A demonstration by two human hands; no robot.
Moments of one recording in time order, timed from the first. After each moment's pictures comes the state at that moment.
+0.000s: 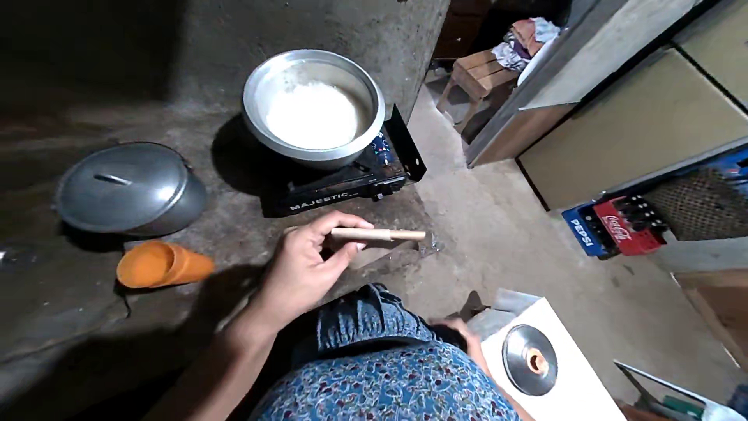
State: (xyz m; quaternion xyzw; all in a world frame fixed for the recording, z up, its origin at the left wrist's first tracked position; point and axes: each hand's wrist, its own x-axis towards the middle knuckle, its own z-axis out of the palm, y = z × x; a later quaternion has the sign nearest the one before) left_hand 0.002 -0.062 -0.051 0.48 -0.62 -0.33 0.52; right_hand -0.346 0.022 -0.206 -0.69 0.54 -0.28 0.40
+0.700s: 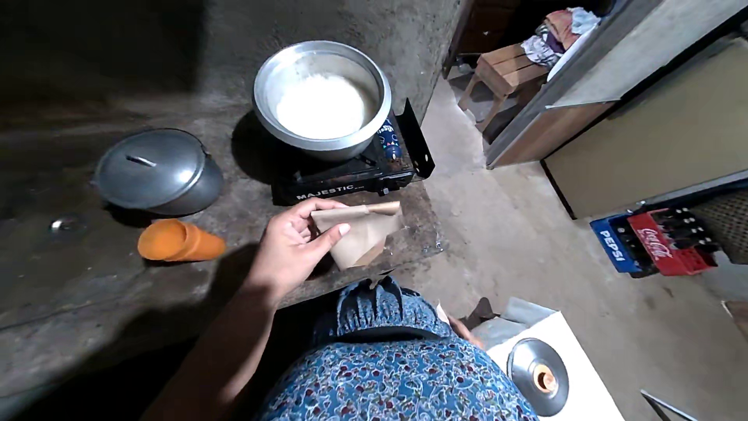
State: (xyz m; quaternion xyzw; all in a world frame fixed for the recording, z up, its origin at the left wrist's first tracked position) left_hand -0.010 -0.059 -0.056 0.57 -0.52 -0.35 0.53; right_hand -0.372 0.003 -0.196 -0.57 0.58 -0.18 0.55
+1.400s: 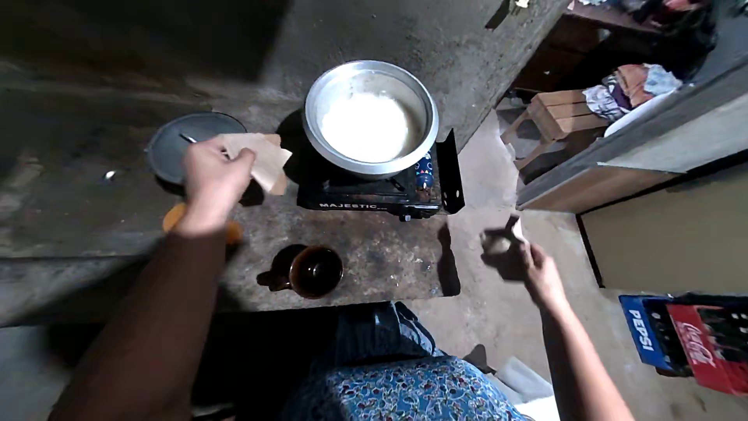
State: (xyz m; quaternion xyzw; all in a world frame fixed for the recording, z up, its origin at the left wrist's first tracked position) left_hand 0.120 -0.126 -0.060 0.86 -0.27 -0.12 0.41; right_hand -0.355 -0.275 -0.112 -0.71 0.60 -0.16 0.33
